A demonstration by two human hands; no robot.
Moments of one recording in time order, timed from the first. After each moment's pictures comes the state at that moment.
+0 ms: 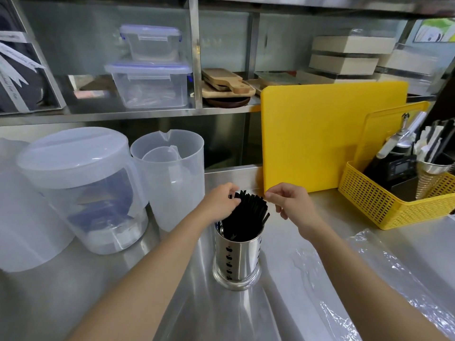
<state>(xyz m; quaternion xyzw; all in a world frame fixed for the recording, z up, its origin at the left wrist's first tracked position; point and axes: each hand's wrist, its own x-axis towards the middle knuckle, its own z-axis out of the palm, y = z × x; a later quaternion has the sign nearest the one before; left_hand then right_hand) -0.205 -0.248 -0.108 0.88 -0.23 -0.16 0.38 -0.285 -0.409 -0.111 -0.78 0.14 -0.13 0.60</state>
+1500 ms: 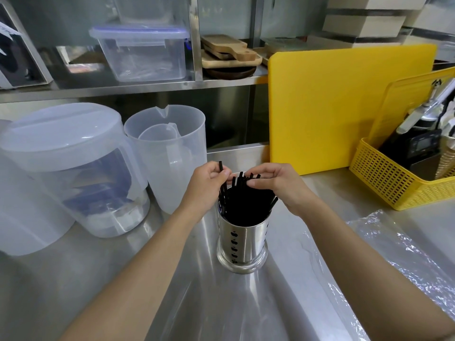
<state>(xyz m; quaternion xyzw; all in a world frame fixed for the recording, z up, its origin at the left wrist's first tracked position) -0.210 -0.225 -0.116 0.79 -0.16 -0.07 0.59 -0.260 -0.387 -0.113 -0.75 0.04 -0.04 0.66</state>
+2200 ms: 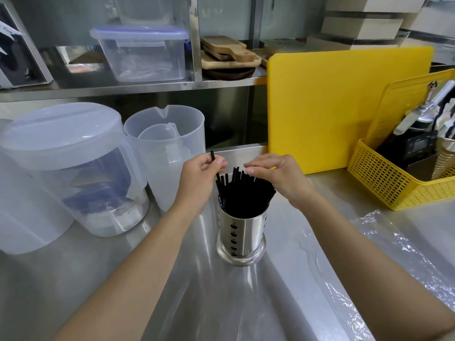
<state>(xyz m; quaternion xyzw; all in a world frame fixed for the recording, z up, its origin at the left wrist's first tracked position) -0.213 -0.221 -0.104 0.75 -0.12 -0.02 0.65 -0.262 -0.383 -0.095 -0.80 0.04 -0.12 0.59</state>
